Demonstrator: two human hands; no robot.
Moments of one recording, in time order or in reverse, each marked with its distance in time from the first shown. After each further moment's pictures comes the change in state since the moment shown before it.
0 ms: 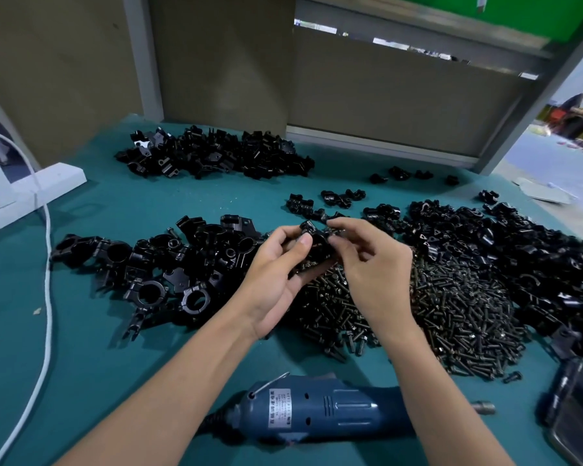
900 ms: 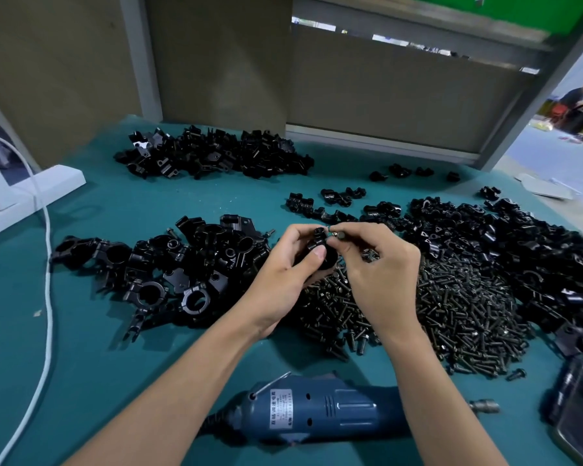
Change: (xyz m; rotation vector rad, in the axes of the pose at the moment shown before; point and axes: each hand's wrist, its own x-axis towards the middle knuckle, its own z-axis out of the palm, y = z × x) left_hand 0.002 -0.010 -0.004 0.351 -0.098 0.055; right_hand -0.002 0.002 -0.005 -0.056 0.097 -0.169
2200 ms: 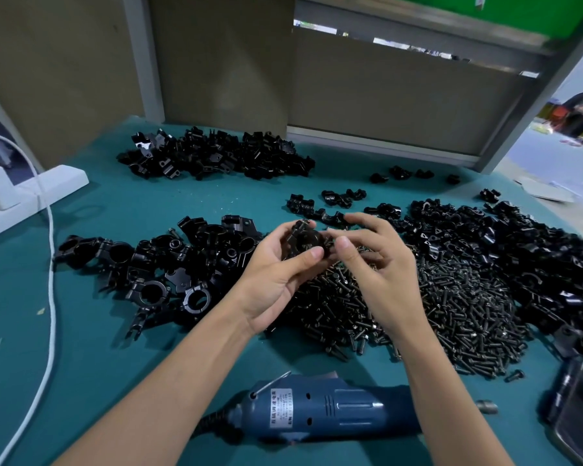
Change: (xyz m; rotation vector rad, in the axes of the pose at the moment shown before) left_hand -0.001 0.012 -0.004 -0.373 0.002 -0.038; right_hand -0.003 0.000 -0.012 0.232 -0.196 0.260
